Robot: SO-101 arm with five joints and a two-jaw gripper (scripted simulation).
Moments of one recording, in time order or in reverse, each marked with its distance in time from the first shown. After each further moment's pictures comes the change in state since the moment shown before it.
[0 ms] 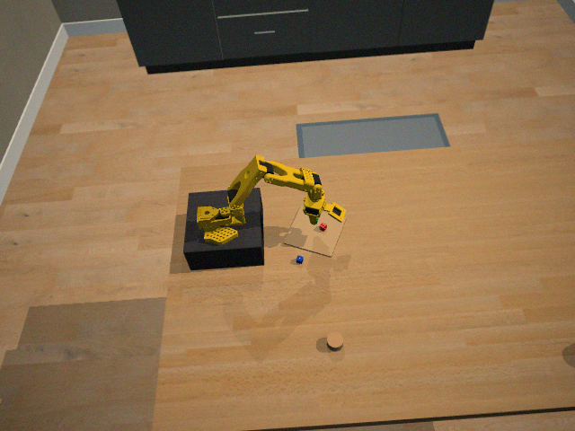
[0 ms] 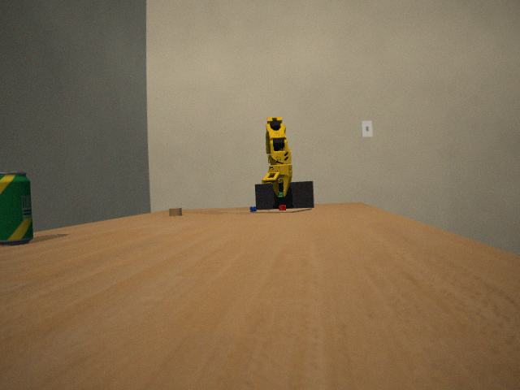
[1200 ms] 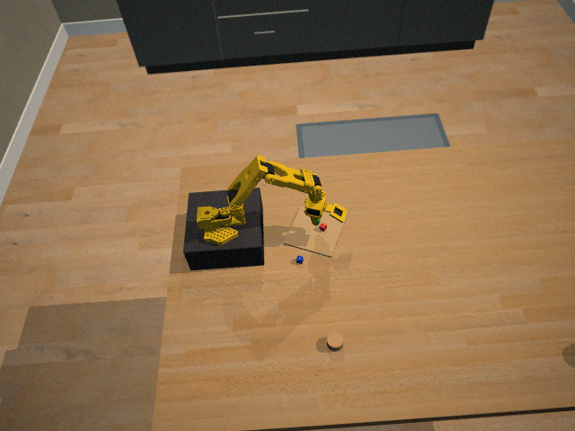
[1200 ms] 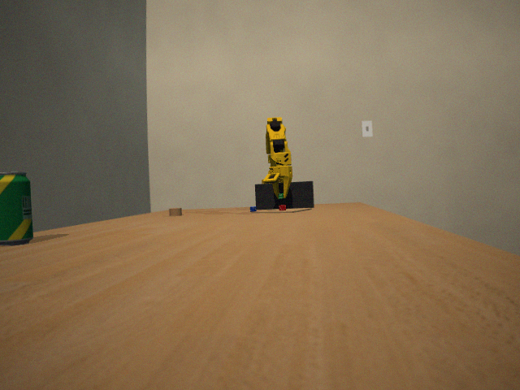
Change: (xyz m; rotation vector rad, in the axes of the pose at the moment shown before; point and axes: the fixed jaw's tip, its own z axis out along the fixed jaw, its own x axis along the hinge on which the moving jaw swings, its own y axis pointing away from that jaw) arm -0.005 0.003 0.005 -0.018 -0.031 0.000
